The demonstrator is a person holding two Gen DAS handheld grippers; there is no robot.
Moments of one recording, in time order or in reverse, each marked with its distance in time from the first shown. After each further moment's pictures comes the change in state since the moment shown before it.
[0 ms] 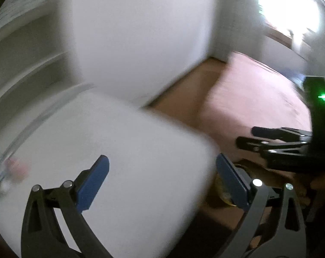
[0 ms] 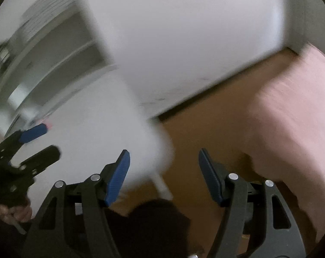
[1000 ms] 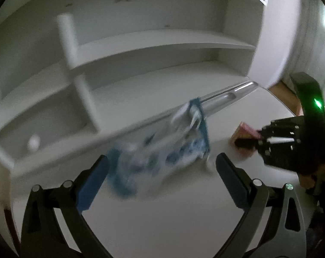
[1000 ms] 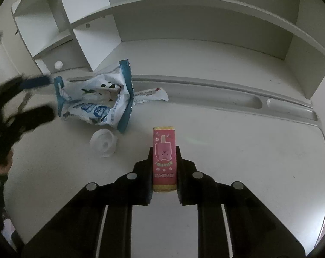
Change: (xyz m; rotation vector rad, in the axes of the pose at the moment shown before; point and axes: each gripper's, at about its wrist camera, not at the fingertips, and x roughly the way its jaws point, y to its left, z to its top) left arm -0.036 0.335 -0.031 -0.199 0.035 0.220; right arm 0.203 0.334 0.064 -0.566 0.218 0.257
